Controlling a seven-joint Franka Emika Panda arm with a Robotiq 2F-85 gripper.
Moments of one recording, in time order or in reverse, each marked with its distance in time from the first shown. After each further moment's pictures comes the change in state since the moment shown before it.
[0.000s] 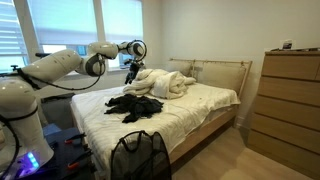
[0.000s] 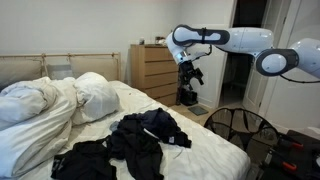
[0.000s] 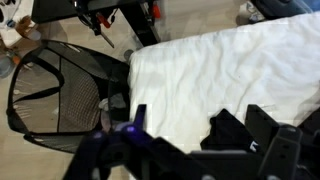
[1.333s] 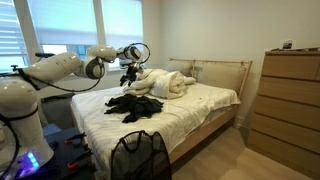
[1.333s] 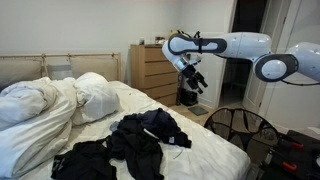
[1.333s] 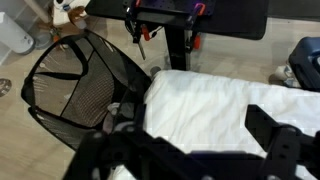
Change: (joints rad) arm 0.059 0.060 -0.006 0.039 -0.158 -0.148 -0.397
